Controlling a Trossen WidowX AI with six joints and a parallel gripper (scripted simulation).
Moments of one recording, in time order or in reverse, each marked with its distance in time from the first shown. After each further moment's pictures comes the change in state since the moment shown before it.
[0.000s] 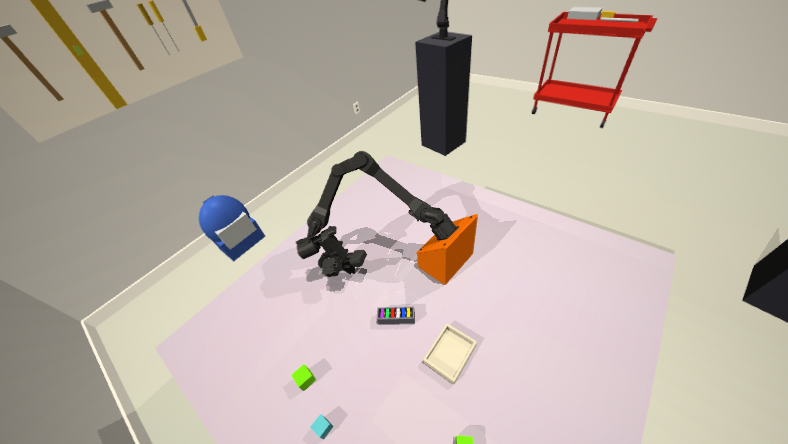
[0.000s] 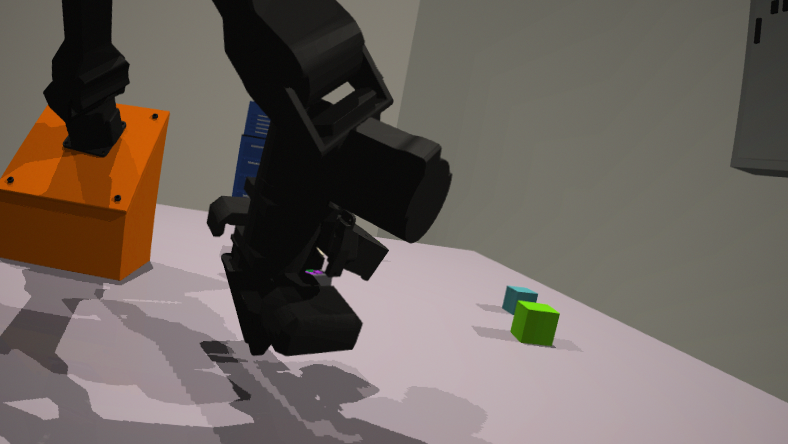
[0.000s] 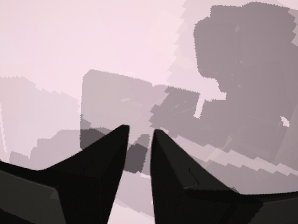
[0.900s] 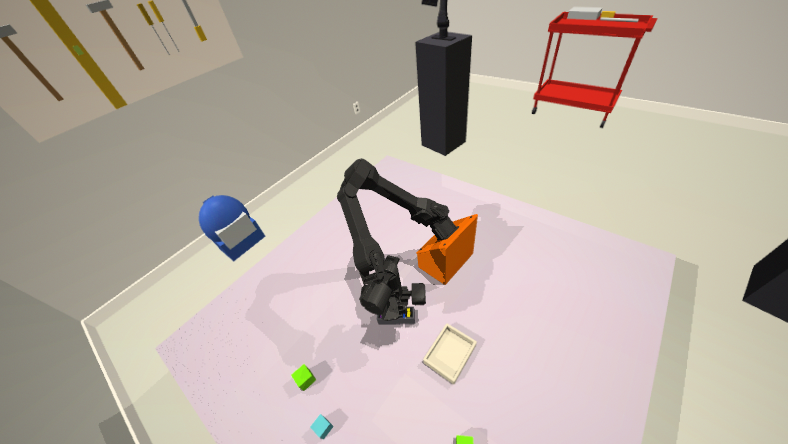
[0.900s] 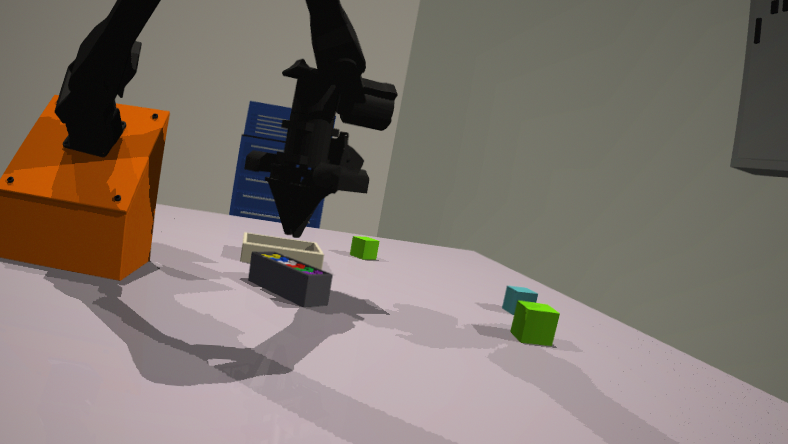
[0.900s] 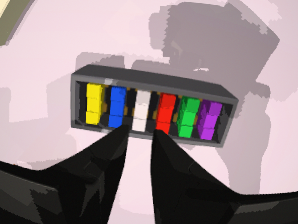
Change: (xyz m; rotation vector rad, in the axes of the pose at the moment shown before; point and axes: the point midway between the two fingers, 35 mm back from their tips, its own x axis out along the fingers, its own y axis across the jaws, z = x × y) arm 0.010 0.236 0.137 -0.236 0.065 -0.269
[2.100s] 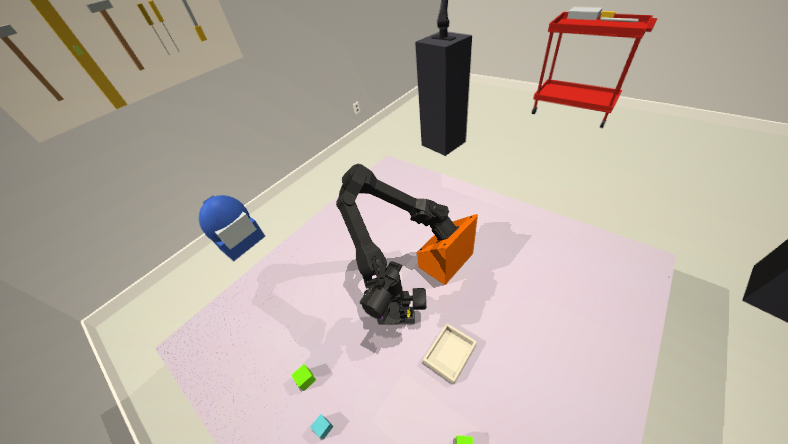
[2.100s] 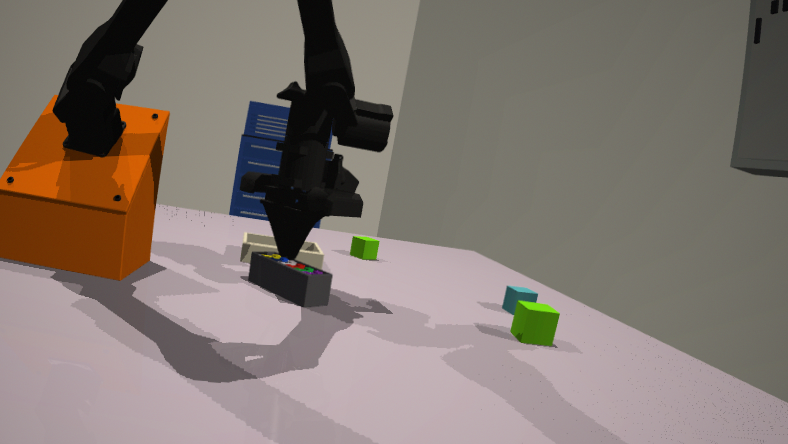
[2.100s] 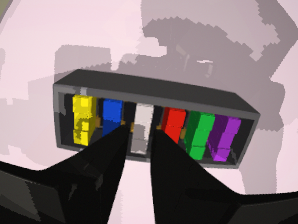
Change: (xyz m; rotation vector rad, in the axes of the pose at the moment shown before) arm 0.030 0.001 -0.002 0.004 0.003 -0.002
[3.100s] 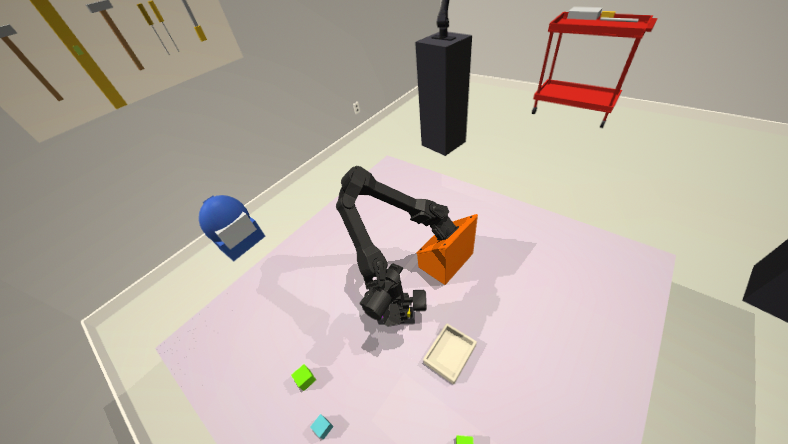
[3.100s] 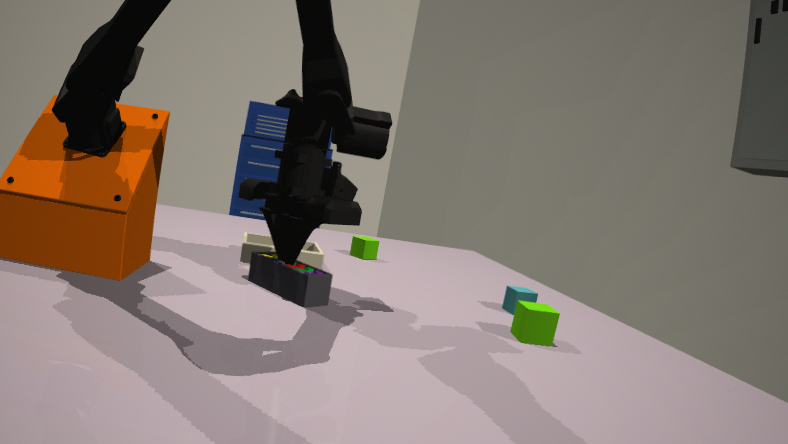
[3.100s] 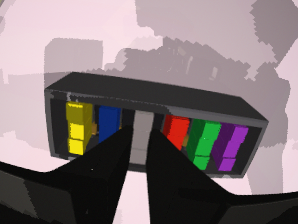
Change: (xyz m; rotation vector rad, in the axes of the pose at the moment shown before) arm 0.010 0.000 0.000 -0.001 0.001 0.000
